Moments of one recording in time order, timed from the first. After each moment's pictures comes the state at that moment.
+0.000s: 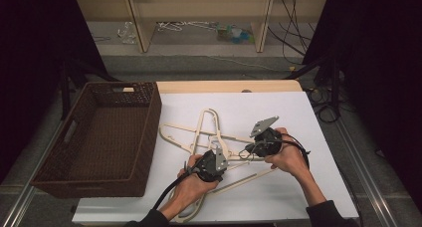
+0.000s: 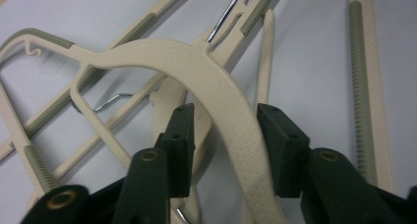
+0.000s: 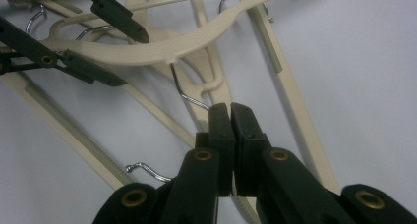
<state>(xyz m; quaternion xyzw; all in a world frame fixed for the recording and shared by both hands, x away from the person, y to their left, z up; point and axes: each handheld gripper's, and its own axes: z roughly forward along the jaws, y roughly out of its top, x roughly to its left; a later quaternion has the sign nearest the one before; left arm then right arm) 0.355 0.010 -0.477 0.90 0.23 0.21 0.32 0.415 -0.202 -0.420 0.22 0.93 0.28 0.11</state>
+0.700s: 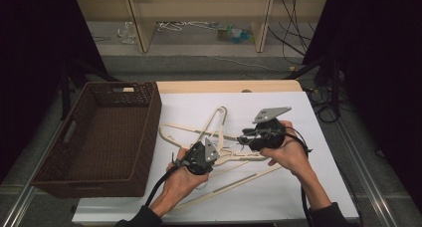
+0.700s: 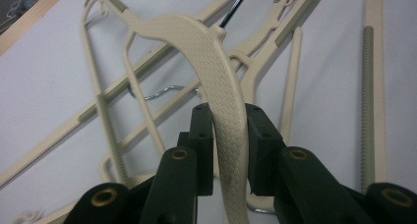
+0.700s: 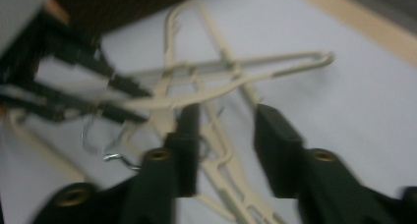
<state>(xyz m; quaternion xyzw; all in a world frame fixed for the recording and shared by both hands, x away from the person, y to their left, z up) 0.357 0.040 -0.435 0.88 0.27 0.21 0.32 0.400 -0.196 -0.363 0.29 0.86 0.41 0.12</state>
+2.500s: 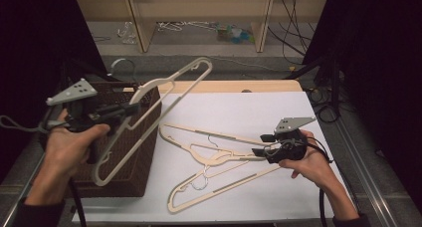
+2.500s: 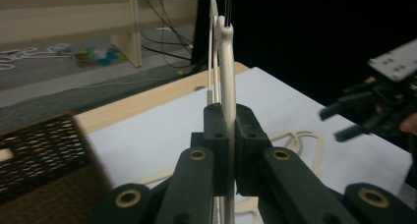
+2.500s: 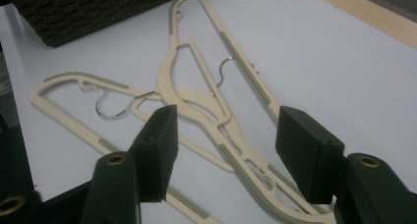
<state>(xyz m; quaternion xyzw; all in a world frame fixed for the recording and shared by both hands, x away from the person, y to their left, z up) 0.343 0.246 -0.256 0.72 0.38 0.19 0.55 0.374 -0.240 -0.376 0.28 0.86 0.40 0.11</state>
